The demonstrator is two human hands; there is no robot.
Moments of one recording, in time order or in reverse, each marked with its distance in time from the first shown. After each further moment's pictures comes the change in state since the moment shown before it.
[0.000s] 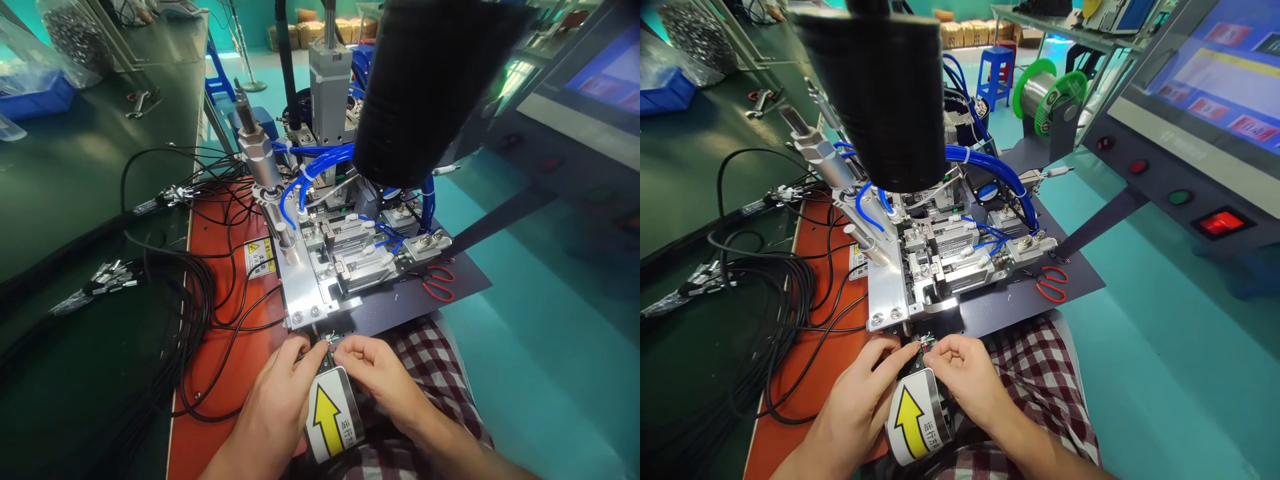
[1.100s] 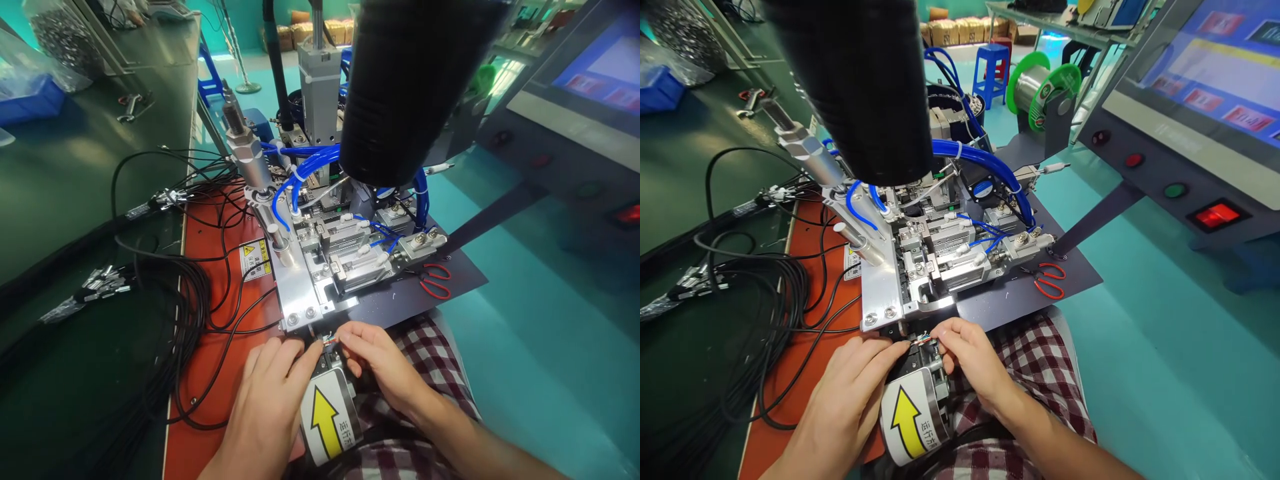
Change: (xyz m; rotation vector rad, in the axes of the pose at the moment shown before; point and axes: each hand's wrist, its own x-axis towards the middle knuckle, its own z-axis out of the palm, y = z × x) left_hand 0.010 0.011 -0.021 0.185 0.002 0.075; right_hand 0.014 -0.002 -0.009 0.160 -0.031 -0.062
